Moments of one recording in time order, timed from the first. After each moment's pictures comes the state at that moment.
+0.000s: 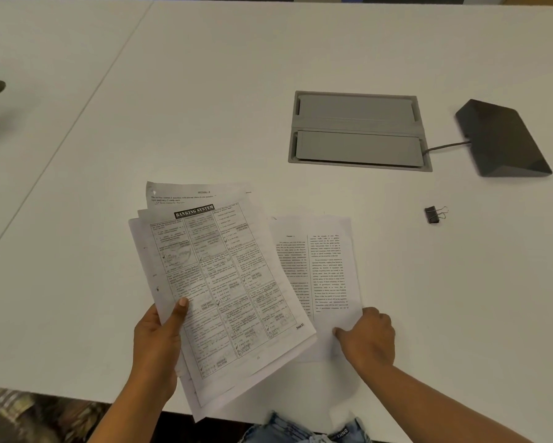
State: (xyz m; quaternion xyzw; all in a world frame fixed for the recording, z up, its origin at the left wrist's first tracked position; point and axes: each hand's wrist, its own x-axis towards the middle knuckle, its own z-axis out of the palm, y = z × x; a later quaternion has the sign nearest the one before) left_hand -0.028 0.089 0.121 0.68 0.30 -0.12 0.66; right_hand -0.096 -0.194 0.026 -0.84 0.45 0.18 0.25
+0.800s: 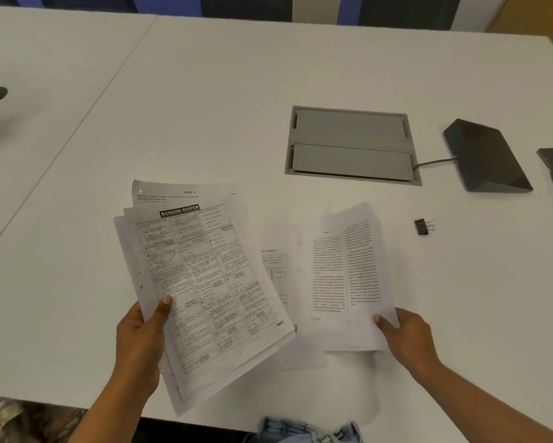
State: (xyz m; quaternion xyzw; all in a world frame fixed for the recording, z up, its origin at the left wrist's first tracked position) left_hand -0.017 0.103 0.126 0.69 0.30 -0.09 0.65; right_hand -0.116 -0.279 0.048 -0.83 0.37 0.07 0.41
